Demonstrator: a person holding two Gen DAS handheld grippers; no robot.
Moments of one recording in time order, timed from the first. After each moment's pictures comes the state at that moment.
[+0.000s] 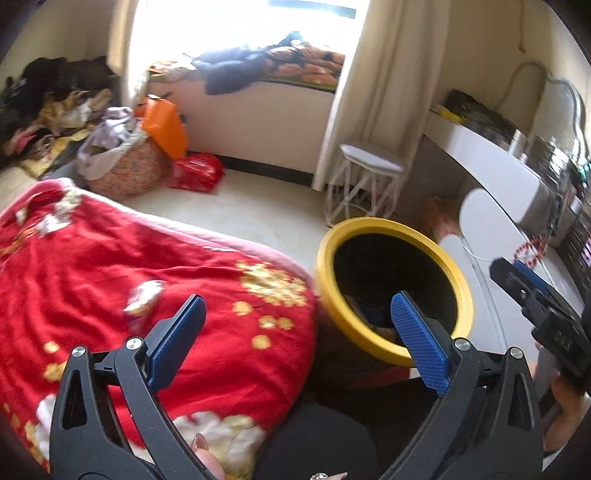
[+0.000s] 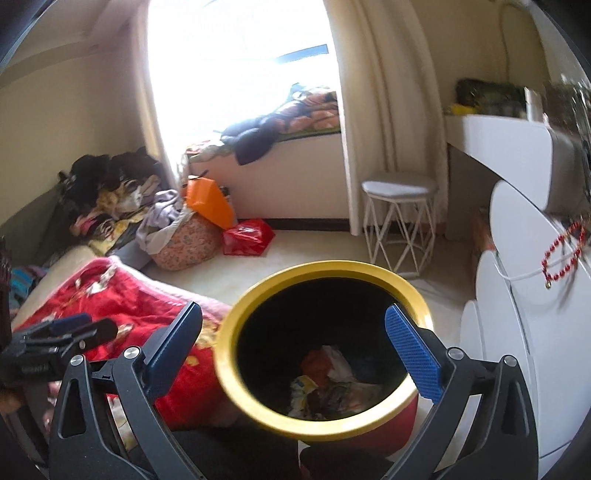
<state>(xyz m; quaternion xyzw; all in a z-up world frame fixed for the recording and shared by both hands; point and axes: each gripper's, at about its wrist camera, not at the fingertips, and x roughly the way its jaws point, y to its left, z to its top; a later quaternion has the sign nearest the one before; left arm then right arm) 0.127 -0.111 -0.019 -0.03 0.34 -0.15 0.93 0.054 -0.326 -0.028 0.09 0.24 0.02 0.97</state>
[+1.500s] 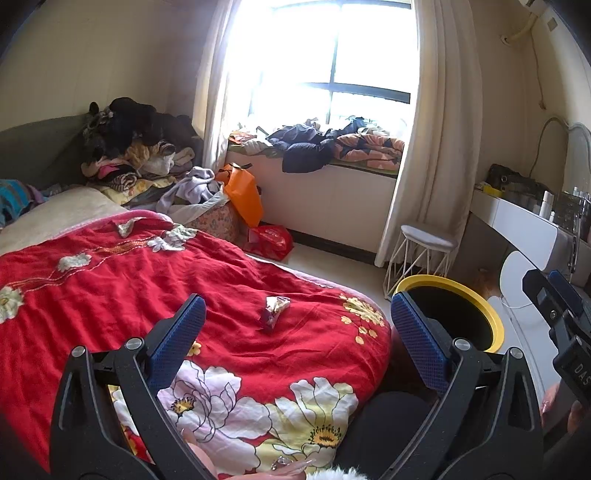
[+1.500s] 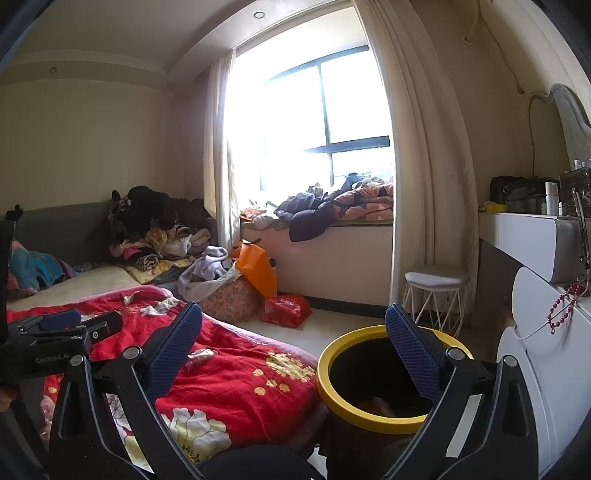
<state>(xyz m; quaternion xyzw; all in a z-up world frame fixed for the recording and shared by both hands) 0.005 -0.009 0.002 -0.05 0.19 -0.03 0.98 -0.049 -0.229 -0.010 0.03 0.06 0.07 1.00</state>
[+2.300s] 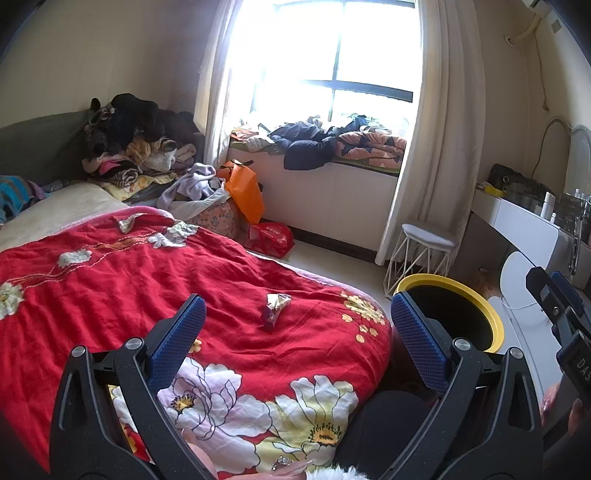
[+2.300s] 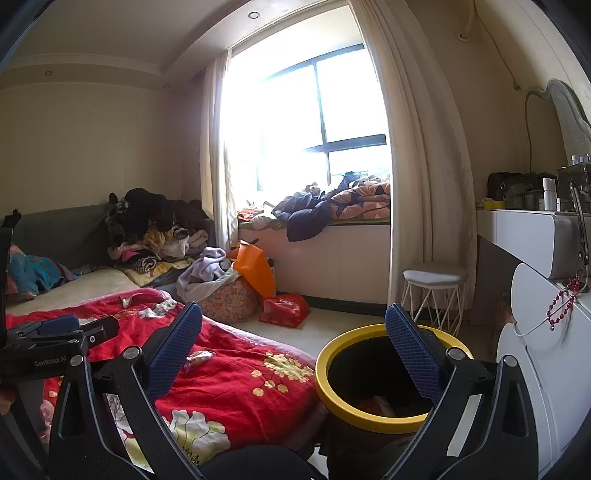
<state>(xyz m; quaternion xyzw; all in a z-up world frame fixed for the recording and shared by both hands) 0.003 -0.007 -0.001 -0.05 0.19 -0.03 0.98 -0.049 -0.231 -0.011 0.03 0.06 0.06 1.00</state>
